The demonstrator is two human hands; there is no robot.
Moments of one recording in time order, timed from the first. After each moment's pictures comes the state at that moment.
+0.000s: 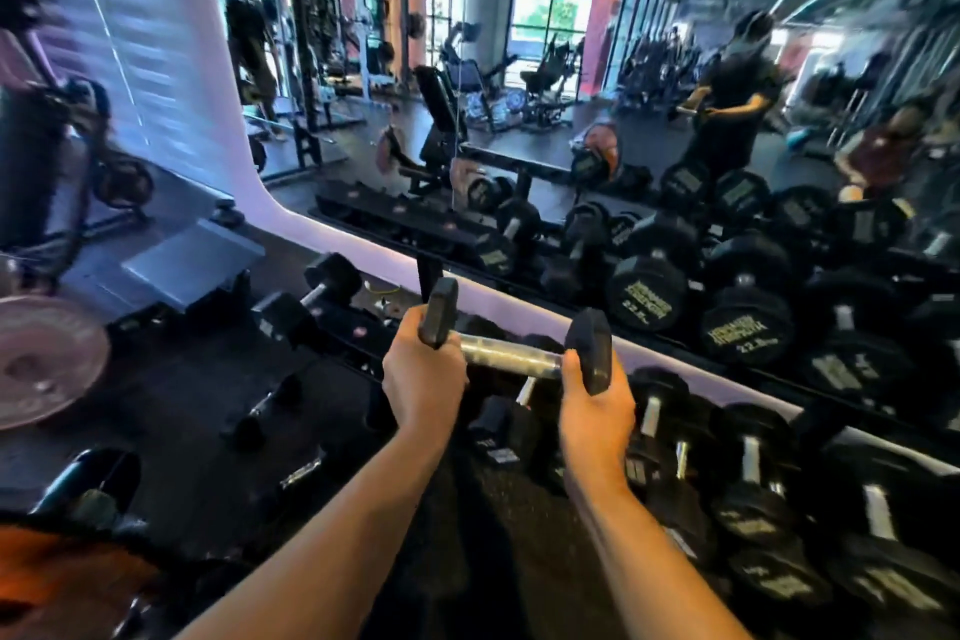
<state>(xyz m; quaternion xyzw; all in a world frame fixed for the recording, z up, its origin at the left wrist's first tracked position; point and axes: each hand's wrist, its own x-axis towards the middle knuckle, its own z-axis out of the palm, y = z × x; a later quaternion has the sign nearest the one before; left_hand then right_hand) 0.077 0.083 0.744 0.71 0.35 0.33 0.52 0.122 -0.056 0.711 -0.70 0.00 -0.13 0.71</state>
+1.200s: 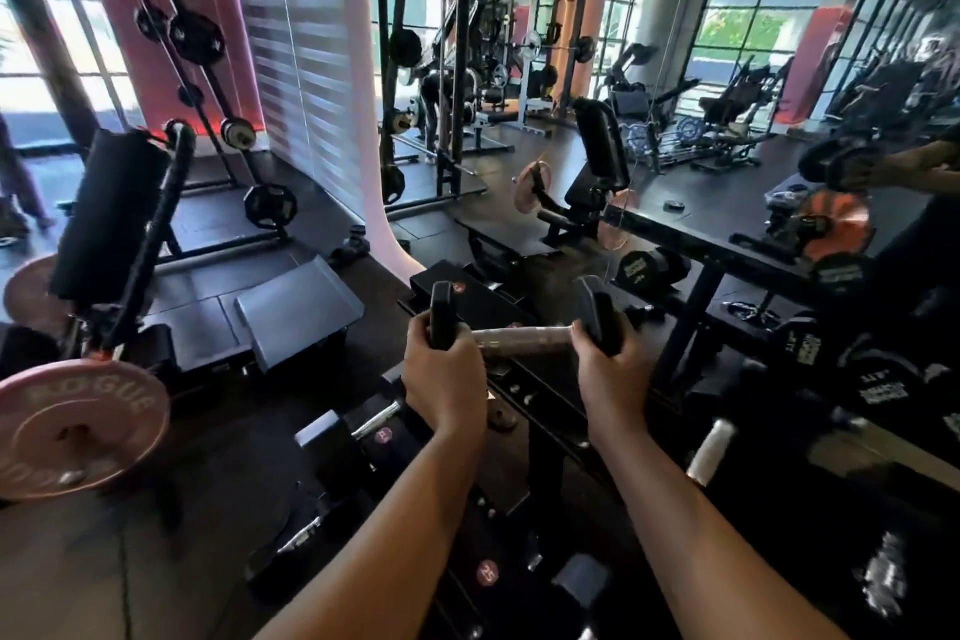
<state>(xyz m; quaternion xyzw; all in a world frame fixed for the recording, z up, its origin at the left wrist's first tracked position) 0.587 0.476 0.751 0.51 0.49 0.48 0.52 0.696 0.389 0.734 -0.68 -0.15 0.02 0.72</state>
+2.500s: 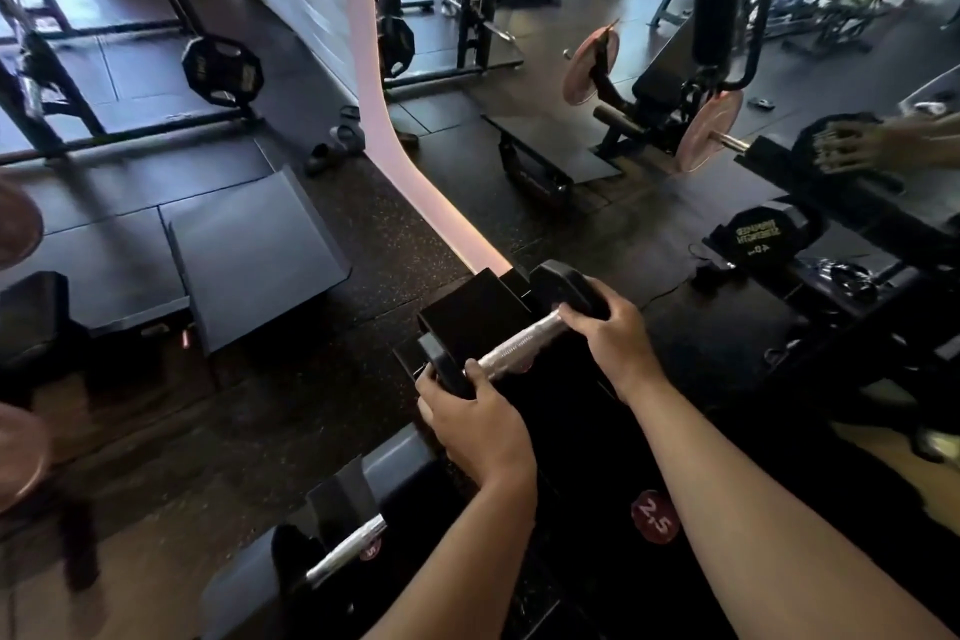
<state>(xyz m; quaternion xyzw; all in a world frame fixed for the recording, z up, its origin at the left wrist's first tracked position) 0.919 0.873 0.536 0.39 0.62 0.42 0.53 1.067 0.843 0.563 -0.79 -0.27 0.21 0.51</state>
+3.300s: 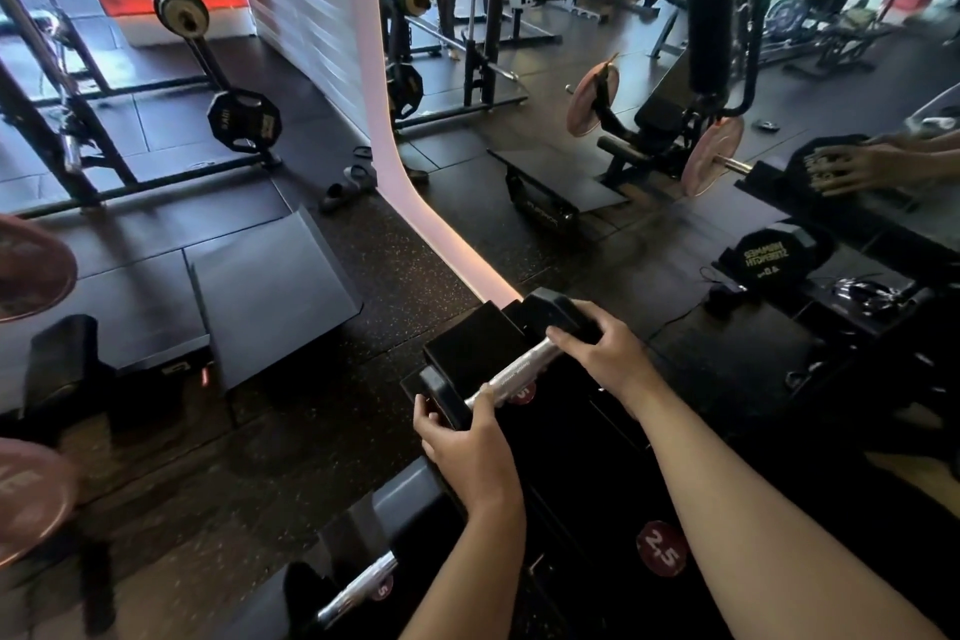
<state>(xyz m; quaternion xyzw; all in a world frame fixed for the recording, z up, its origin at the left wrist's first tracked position) 0.913 0.877 0.543 0.32 0.57 0.39 0.64 1.086 0.849 0.569 -0.80 -0.33 0.23 0.45</state>
